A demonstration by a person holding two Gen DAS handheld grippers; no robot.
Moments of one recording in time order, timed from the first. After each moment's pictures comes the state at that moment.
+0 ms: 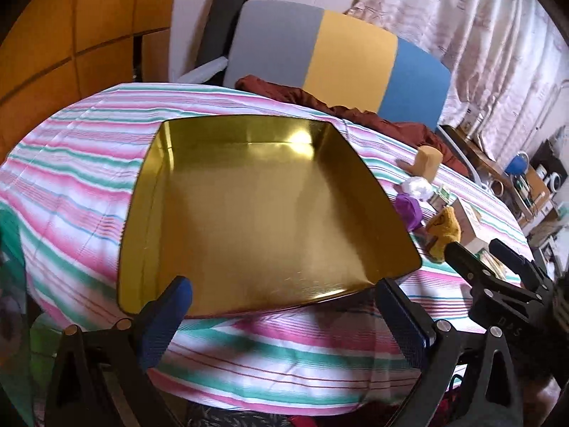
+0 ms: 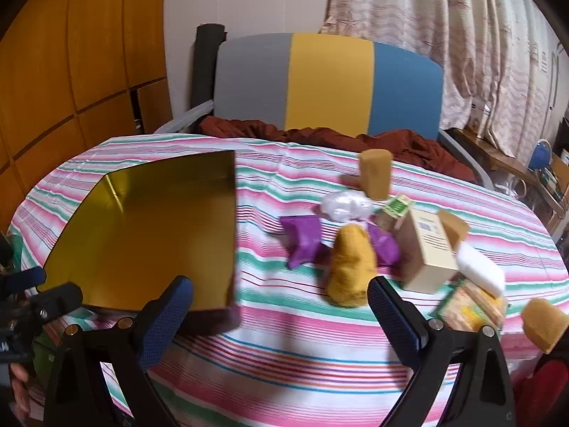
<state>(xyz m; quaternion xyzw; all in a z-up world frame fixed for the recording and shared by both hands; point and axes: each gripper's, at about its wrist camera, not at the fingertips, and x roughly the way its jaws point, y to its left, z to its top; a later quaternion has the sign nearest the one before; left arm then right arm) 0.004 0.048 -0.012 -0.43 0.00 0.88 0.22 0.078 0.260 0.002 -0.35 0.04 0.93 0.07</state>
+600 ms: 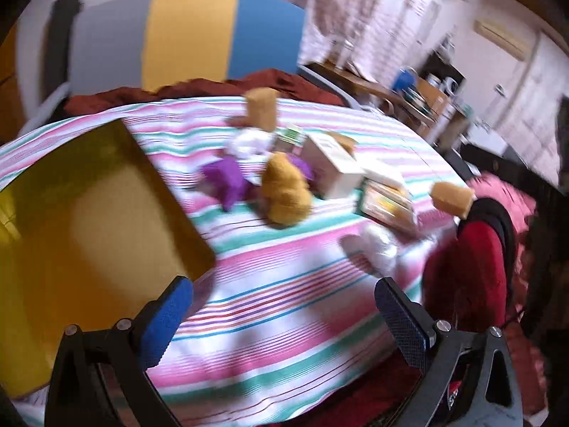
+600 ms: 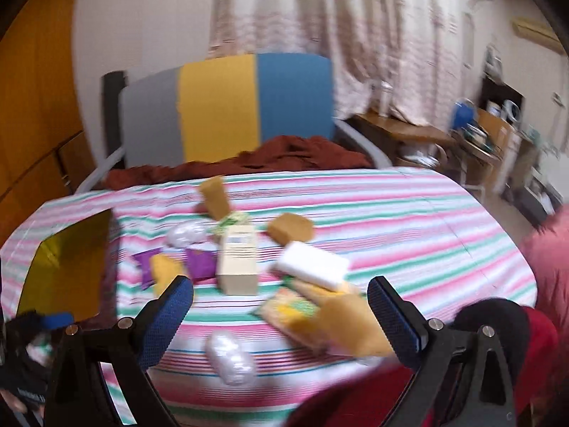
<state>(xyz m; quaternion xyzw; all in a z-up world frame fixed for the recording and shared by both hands) 0.052 0.193 -0.014 -0.42 0.11 0.77 0.48 0.167 0.430 0.052 -0.32 0.11 0.91 0.22</state>
